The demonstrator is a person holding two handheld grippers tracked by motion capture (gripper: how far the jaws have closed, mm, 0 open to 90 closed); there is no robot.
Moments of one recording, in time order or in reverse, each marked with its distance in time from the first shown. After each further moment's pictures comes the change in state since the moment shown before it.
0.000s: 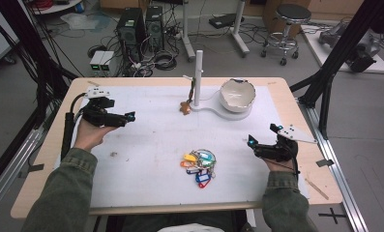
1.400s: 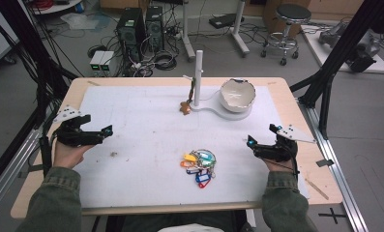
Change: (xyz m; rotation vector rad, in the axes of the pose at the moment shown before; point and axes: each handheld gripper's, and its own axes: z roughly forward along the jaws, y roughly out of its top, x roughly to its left) left arm 0.020 -0.061 -0.053 -0.084 0.103 -0.049; right arm 0.001 0.000 0.001 0.016 0.004 0.004
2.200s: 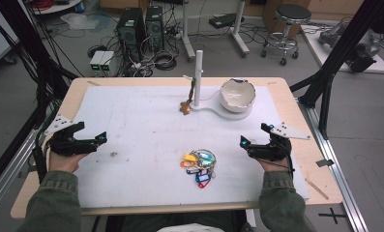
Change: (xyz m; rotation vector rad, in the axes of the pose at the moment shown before) left arm 0.004 -0.021 -0.018 -0.035 0.021 -0.016; right arm 0.018 0.012 0.006 0.008 0.088 0.004
